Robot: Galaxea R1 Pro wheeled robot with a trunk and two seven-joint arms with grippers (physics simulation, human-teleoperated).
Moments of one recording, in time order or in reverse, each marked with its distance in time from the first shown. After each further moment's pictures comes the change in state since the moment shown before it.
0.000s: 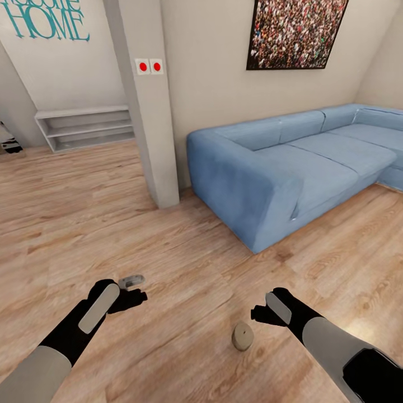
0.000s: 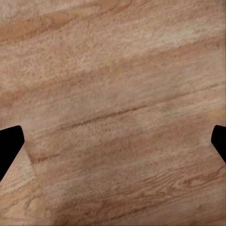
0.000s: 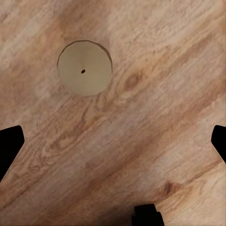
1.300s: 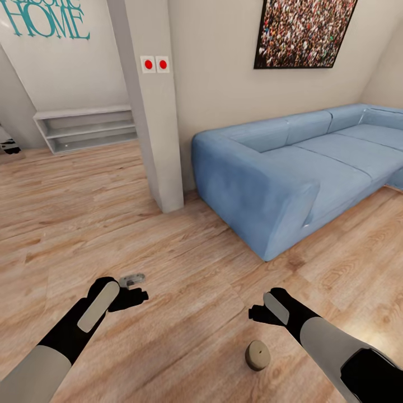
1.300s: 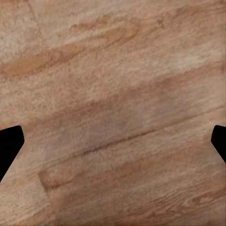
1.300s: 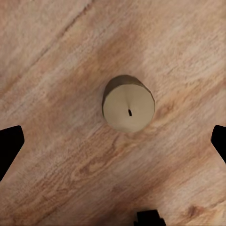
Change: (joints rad) left arm 0.000 0.000 0.007 -0.035 -0.001 0.056 -0.001; right arm 0.000 0.013 0.004 0.000 0.010 -0.013 0.004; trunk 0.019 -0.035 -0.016
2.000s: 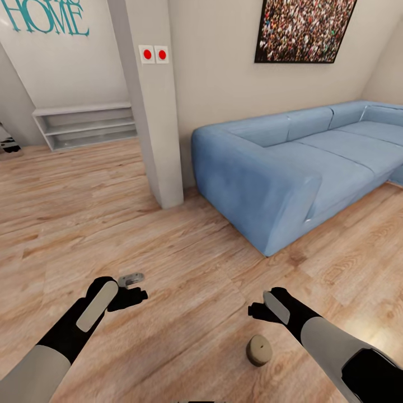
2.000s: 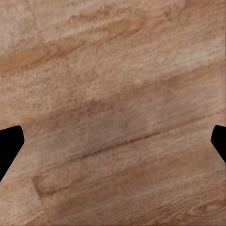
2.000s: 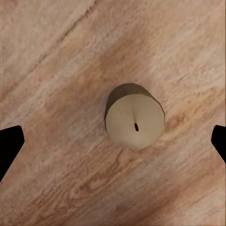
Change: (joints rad) left arm 0.000 0.002 0.012 0.000 0.001 -0.001 -0.005; right arm 0.000 -0.005 0.003 -0.007 0.005 -0.034 0.026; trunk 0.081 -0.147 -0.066
